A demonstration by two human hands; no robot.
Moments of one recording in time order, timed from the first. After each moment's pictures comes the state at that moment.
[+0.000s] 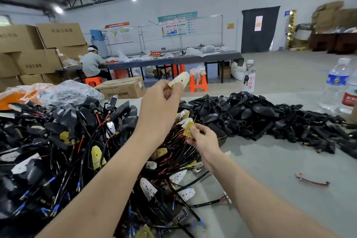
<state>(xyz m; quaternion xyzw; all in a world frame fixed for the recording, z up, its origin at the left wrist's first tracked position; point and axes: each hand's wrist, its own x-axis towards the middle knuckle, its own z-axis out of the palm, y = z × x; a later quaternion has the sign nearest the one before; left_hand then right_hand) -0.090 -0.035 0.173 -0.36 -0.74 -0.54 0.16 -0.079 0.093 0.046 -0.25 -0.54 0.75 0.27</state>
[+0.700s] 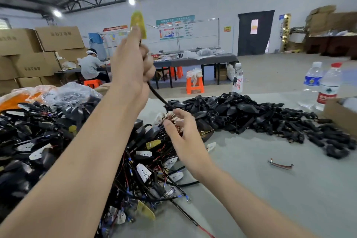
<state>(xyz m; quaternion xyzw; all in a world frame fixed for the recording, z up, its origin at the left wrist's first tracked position) -0.030 -0.061 0.266 -0.28 -0.46 -0.84 -0.03 0.027 0.021 0.093 -0.04 -0.74 0.59 0.32</state>
